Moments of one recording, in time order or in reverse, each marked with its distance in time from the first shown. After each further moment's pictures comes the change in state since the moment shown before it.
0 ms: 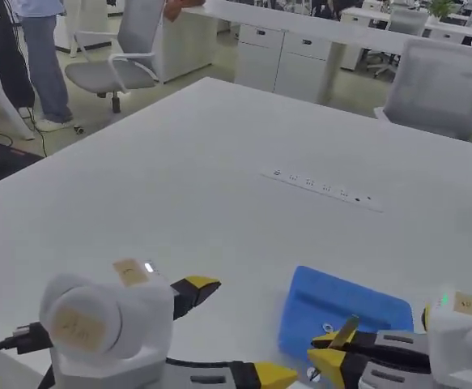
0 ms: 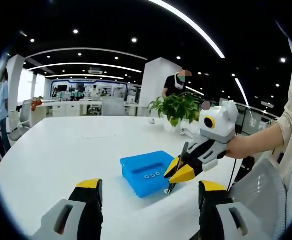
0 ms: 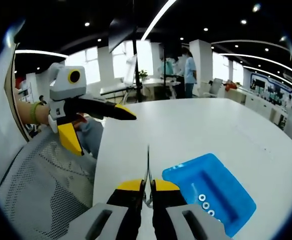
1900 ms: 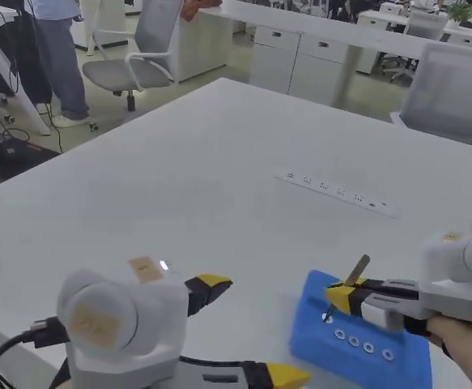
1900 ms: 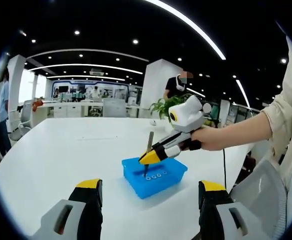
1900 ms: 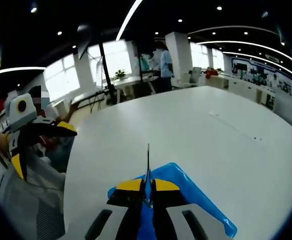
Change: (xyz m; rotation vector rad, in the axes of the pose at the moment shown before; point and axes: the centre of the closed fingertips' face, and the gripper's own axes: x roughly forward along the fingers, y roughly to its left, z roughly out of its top) left arm -0.001 0.003 0.002 -0.006 -0.014 0.012; right arm 0.033 -0.085 0.008 0.158 0.039 -0.110
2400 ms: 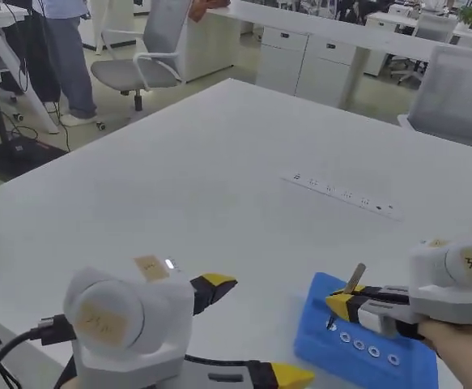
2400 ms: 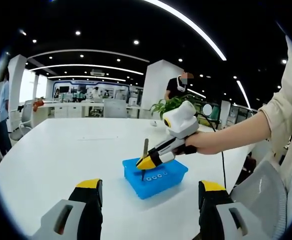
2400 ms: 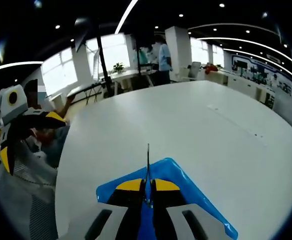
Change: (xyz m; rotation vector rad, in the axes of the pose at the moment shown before) left arm -0.001 0.001 0.001 -0.003 -0.007 0.004; right arm 0.016 -0.020 -0.012 -0.014 0.054 -0.022
